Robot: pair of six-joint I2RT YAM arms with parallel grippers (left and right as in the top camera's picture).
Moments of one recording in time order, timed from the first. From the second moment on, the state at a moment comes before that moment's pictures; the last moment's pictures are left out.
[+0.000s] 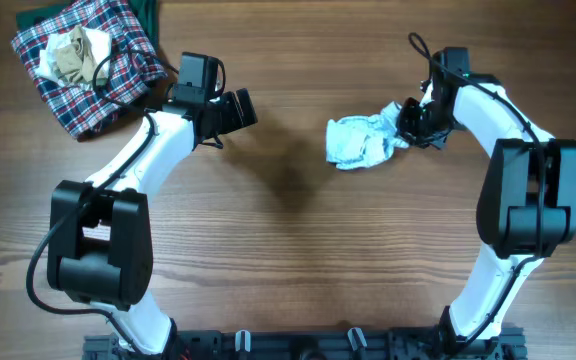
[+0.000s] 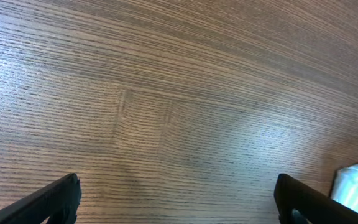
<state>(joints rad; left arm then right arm) -0.22 1.87 1.25 -0.43 0.11 -0.52 -0.01 2.09 1.44 -0.78 -0.18 0.42</state>
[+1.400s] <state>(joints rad) -0.22 1.90 1.25 -0.43 0.26 -0.56 0.23 1.94 1.52 -1.15 0.22 0.41</state>
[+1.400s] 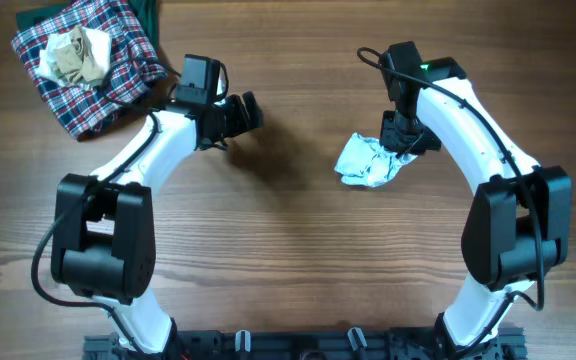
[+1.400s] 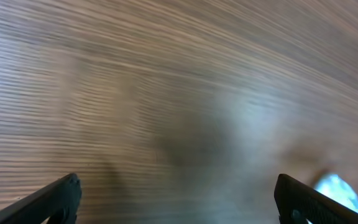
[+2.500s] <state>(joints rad) -0.67 2.02 1.25 -0.22 0.34 -0.57 0.23 1.94 1.52 -1.17 0.03 0.41</state>
